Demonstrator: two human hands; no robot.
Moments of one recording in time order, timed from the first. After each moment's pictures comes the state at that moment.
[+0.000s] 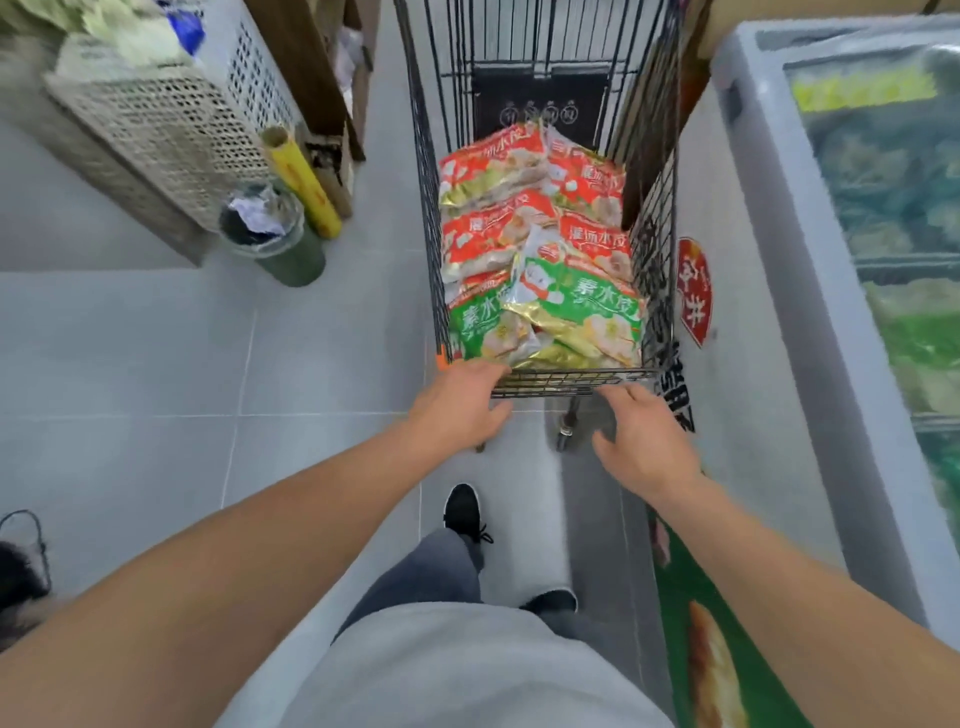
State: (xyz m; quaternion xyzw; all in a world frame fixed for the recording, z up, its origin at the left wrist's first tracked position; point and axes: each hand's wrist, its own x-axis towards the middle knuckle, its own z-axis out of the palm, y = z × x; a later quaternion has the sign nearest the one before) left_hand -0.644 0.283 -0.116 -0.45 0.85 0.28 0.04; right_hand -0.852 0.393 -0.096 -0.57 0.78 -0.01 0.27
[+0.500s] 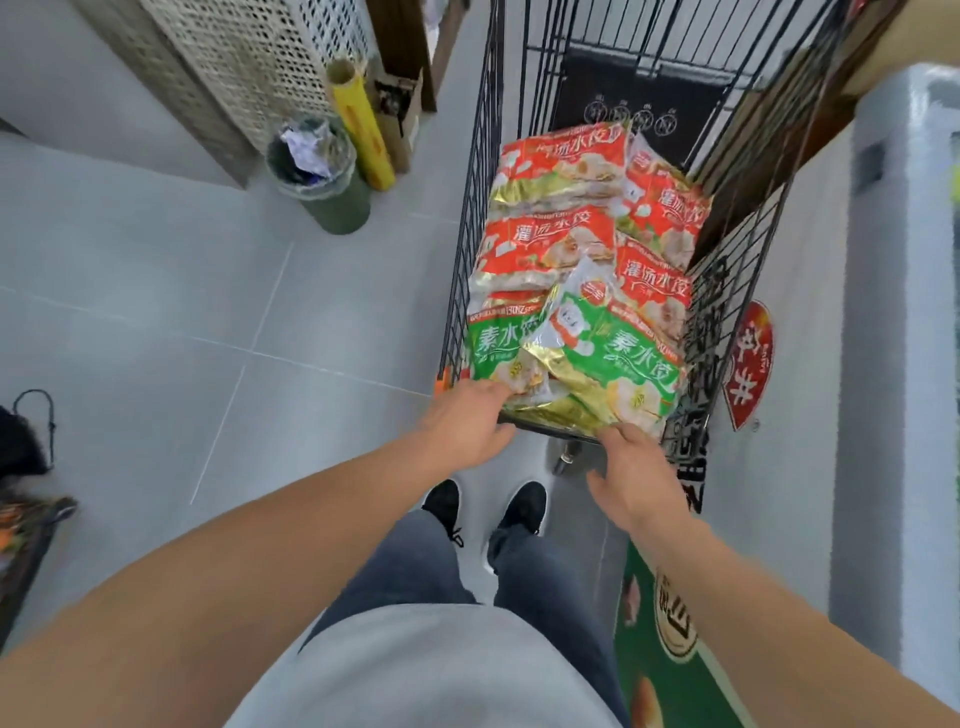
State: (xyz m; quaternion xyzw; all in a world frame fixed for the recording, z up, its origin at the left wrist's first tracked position) left_hand -0.681 0.233 -0.162 -0.53 0.78 0.31 0.11; right_hand -0.900 0.304 -0.152 -0.63 0.70 0.11 0.32
